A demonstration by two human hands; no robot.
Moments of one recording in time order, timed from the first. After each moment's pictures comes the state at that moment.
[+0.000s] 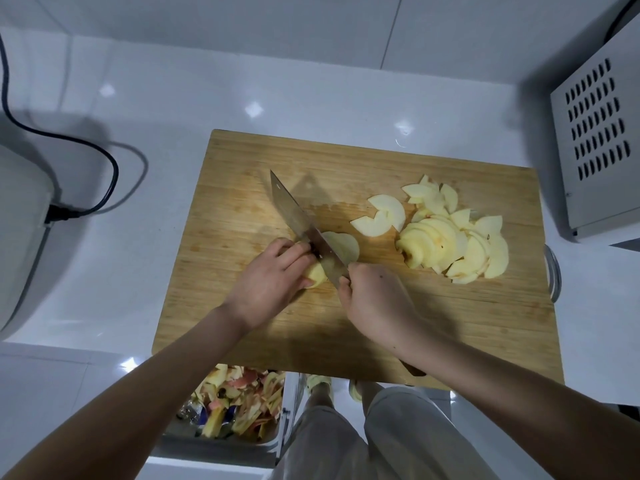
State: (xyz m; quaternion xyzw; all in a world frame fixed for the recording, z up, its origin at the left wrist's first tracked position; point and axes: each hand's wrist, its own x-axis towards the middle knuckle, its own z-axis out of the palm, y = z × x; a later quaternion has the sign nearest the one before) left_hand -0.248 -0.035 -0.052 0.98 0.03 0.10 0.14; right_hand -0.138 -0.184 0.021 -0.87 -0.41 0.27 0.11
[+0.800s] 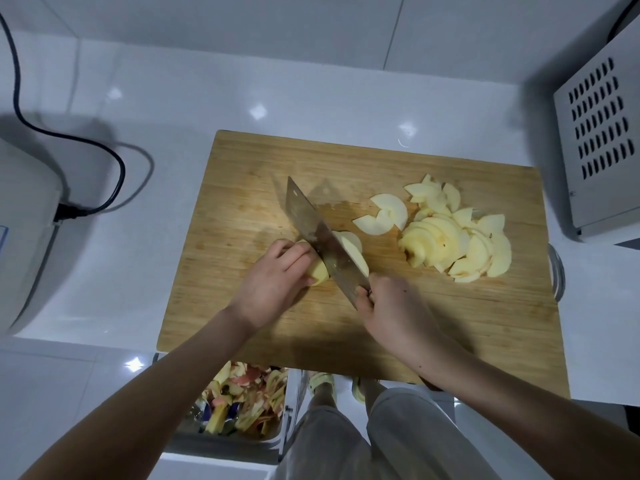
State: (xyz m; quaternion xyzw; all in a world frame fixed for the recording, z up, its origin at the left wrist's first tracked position) left_hand -0.248 -0.045 -0.049 0.98 0.08 0.12 0.16; right_hand -0.140 -0.209 0.032 -0.87 -0.39 0.27 0.12
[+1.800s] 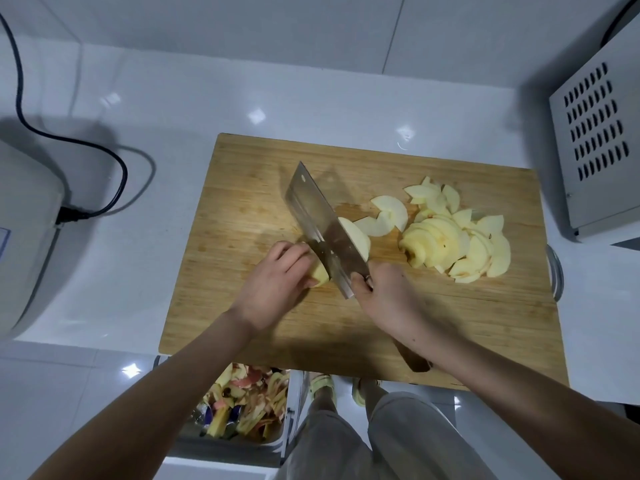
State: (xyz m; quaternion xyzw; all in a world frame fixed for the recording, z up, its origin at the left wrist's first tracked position) left_hand -0.252 -0.043 -0.057 0.98 0.08 0.13 0.15; right_hand -0.132 -0.193 0.021 -0.87 -0.34 0.32 0.19
